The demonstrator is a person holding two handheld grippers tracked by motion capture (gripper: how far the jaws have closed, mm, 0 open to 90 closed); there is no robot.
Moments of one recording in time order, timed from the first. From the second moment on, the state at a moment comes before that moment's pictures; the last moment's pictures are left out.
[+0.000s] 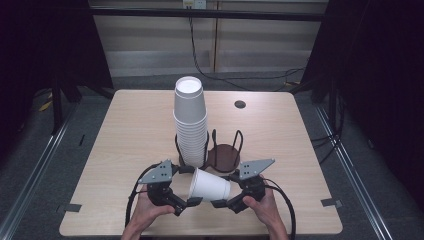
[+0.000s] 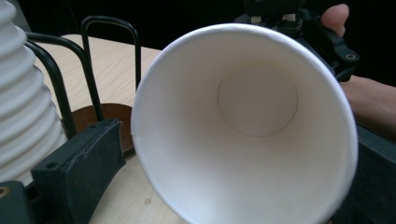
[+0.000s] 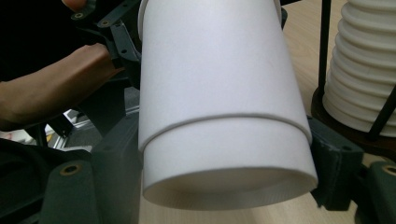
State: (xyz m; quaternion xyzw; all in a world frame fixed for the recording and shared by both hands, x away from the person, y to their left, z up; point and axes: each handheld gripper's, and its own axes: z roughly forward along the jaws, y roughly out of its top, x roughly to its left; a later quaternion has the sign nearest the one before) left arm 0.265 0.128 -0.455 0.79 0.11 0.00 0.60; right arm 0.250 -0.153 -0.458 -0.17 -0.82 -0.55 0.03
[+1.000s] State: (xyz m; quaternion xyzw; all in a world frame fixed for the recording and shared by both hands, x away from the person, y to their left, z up) left arm 0.271 0.122 -0.452 0.79 0.09 -0.05 0.61; right arm 0.250 -0.151 -0.462 -0.16 -0.82 -0.55 0.04
